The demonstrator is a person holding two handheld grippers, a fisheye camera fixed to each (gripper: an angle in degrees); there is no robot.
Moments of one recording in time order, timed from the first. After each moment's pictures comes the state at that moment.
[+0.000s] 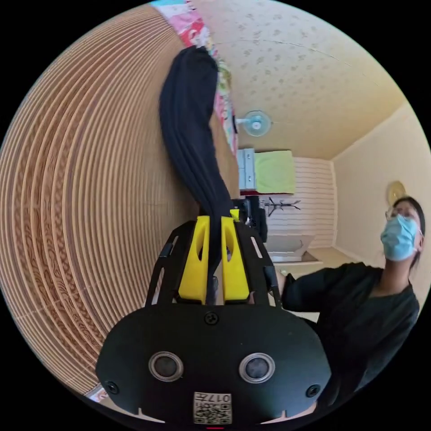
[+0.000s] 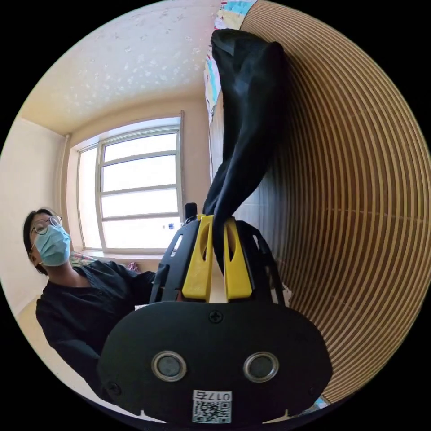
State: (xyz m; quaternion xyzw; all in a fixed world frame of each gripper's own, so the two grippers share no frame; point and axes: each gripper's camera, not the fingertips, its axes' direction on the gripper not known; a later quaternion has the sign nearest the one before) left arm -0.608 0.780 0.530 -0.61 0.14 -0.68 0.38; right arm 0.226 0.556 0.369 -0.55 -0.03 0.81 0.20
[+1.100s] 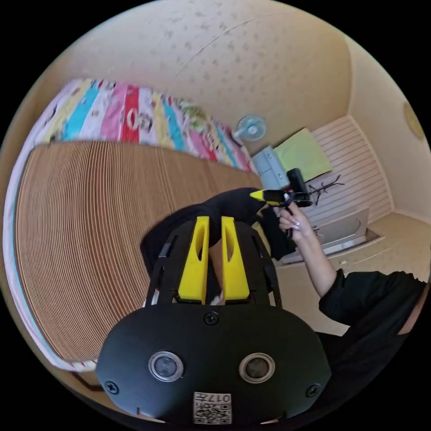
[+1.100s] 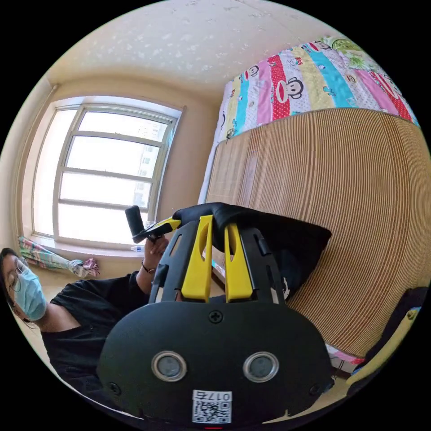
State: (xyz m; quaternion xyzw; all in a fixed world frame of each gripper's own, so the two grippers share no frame) left arm -0.612 0.636 0.748 -0.74 0.11 -0.45 0.49; right arm 0.268 0.578 0.590 -0.77 -0.04 0.60 0.21
